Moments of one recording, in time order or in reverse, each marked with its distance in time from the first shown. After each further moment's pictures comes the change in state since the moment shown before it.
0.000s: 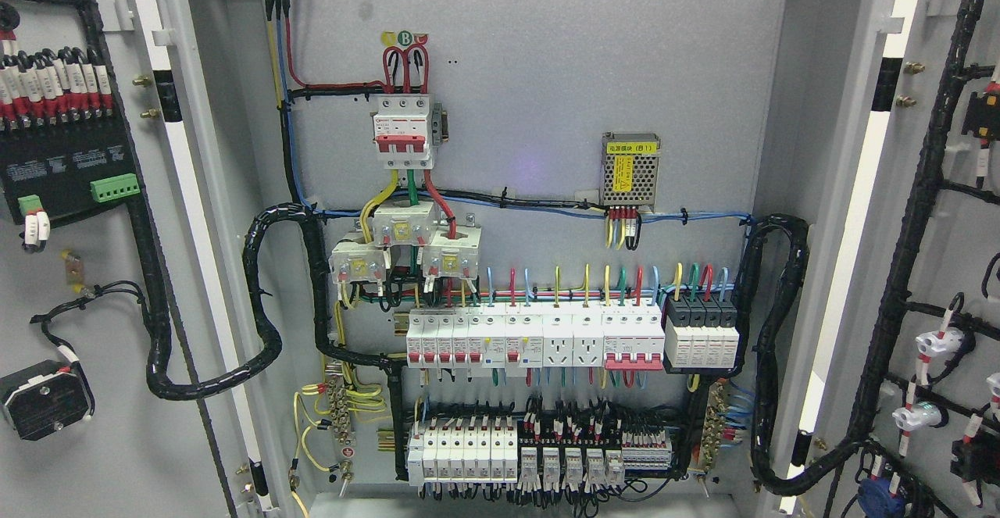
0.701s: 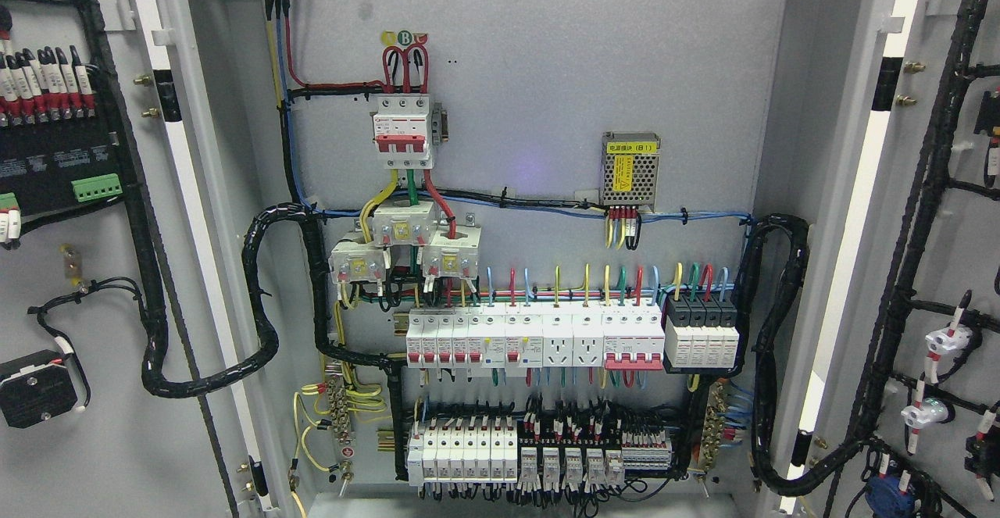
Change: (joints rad) left arm -0.110 0.067 0.013 0.152 -0.001 0.037 0.005; right arm -0.006 -0.004 -0.037 0.050 -0.044 0.000 0.033
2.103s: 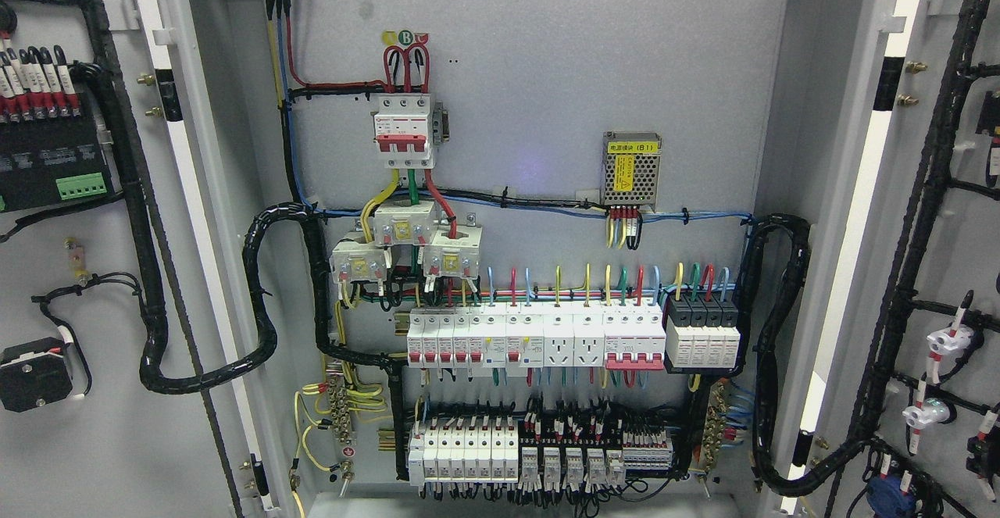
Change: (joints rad) left arm -0.080 0.062 -0.005 0.155 -0.006 0.009 -0.004; right arm -0.014 -0.018 -0.033 0.053 -0.067 0.000 0.096
